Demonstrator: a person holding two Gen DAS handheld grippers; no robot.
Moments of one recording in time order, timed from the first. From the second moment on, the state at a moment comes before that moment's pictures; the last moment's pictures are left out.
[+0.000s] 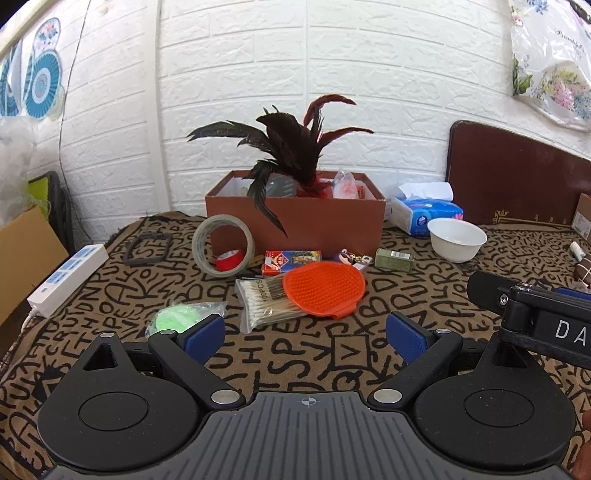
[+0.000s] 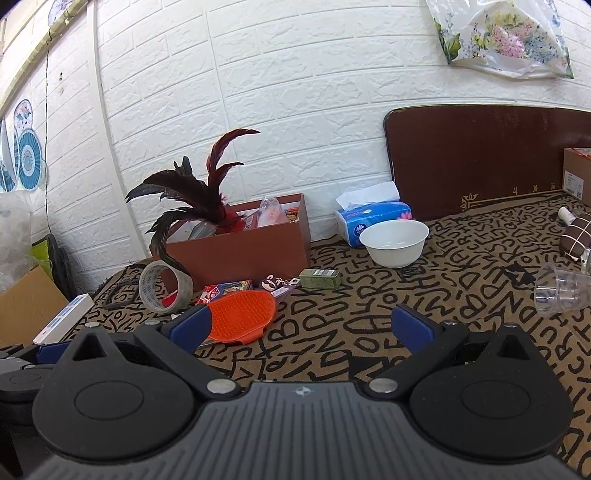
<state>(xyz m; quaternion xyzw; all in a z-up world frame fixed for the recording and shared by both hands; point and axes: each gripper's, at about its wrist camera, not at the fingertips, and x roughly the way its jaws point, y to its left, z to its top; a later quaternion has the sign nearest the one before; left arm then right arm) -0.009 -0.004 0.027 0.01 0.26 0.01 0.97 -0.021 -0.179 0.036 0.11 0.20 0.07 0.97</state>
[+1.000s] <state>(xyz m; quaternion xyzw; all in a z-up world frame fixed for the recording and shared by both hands) -0.044 0.044 0.102 0.00 0.15 0.04 0.99 -0.057 -0.130 0.114 0.11 0.07 0.11 0.99</state>
